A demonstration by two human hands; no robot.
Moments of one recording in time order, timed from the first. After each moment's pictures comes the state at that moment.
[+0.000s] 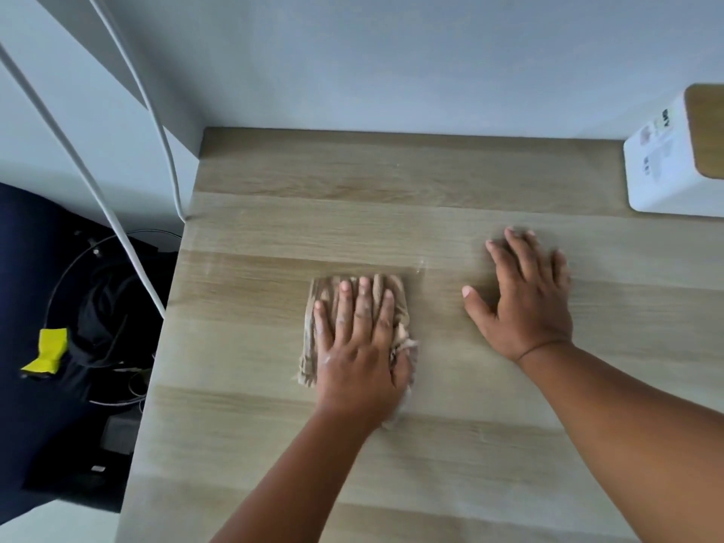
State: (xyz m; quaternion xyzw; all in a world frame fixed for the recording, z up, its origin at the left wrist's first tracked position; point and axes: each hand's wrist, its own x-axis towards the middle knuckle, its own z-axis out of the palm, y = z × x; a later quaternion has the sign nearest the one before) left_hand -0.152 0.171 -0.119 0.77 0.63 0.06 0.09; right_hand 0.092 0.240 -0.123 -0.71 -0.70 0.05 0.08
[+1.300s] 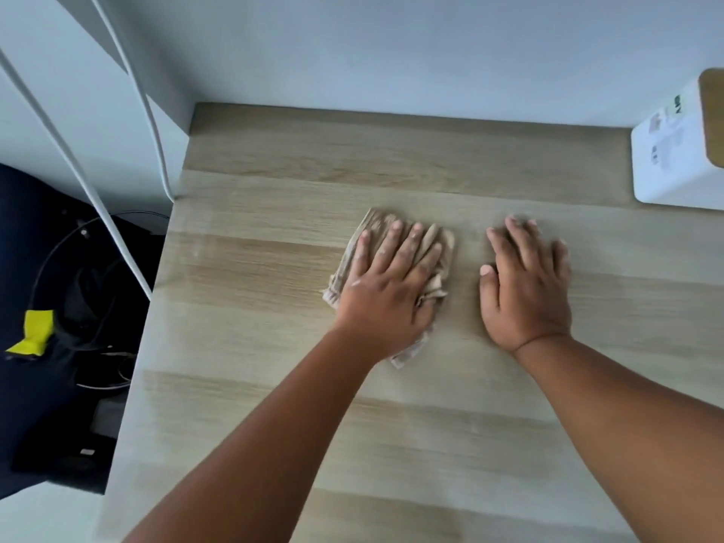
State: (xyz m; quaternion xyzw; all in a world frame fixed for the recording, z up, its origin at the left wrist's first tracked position) left_hand -0.131 0.241 -0.117 0.84 0.53 0.03 0.08; right_hand 0.089 0.240 -0.123 -0.70 -0.70 0.04 0.10
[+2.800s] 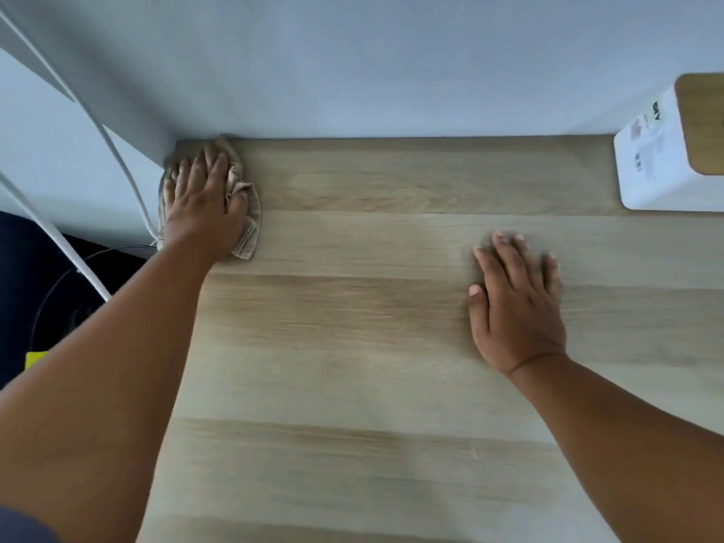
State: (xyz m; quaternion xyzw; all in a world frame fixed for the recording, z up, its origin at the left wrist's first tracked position) left_hand -0.324 0.405 -0.103 0.65 0.75 0.00 0.08; right_hand 0.089 0.241 -0.123 -0.71 -0.70 0.04 0.10
